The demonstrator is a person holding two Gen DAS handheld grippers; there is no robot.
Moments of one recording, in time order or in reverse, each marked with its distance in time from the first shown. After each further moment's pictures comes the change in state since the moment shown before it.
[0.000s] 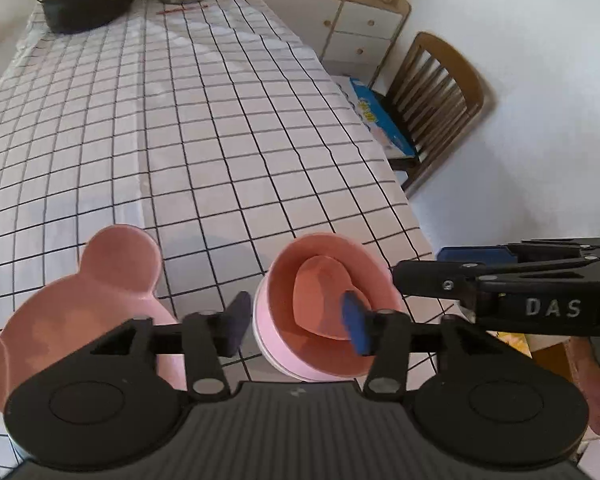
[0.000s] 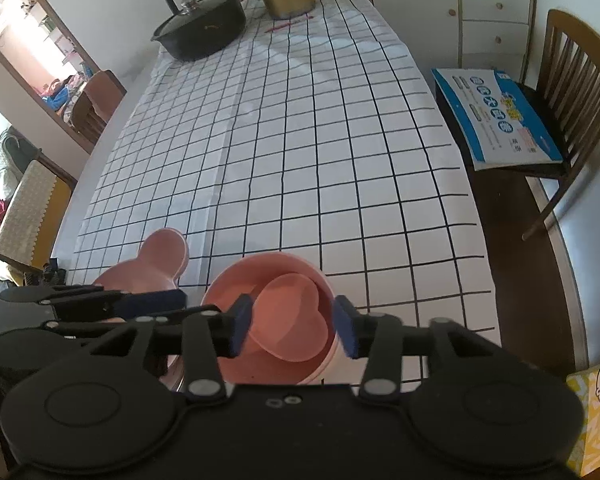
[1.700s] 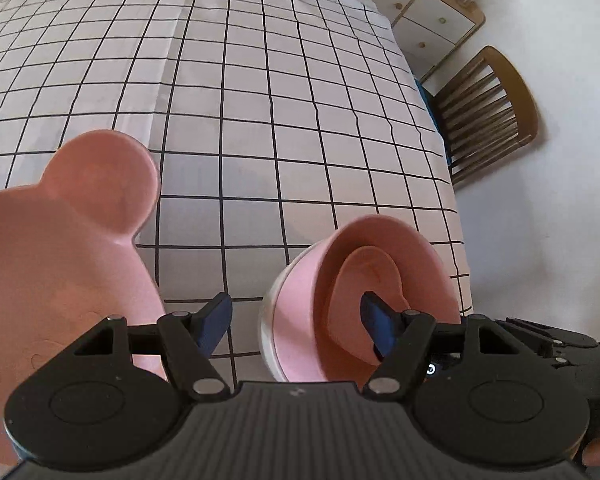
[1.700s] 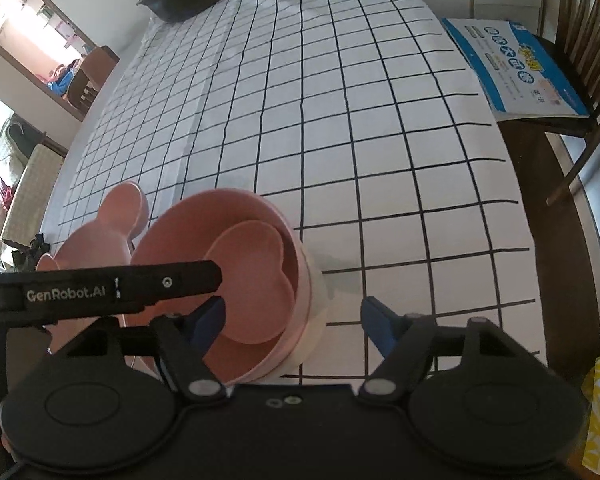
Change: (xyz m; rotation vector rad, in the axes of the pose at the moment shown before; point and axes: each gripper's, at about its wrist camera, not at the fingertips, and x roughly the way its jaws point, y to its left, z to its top) left arm 0.077 0.035 -0.011 -0.275 0.092 -0.014; right arm 0.075 -0.036 -0.030 0.030 0.120 0.070
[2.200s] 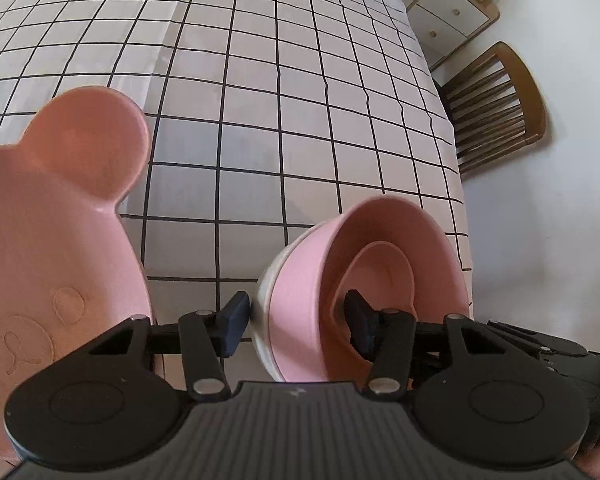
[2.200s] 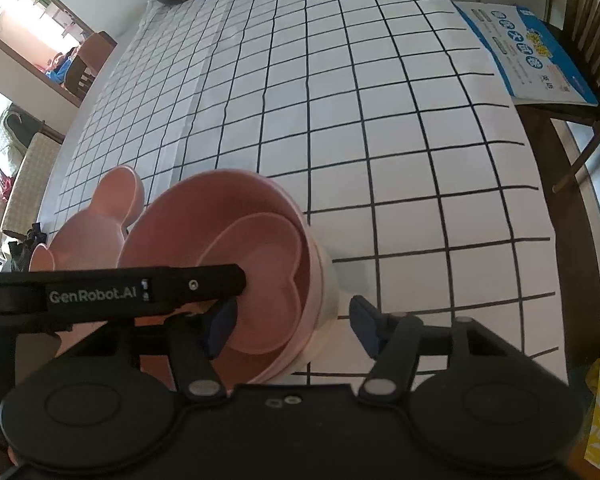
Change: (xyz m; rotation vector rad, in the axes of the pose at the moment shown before) left arm 0.016 0.005 -0.002 -0.066 0.059 -0.020; right arm 0.015 0.002 0.000 0.010 0.048 -0.003
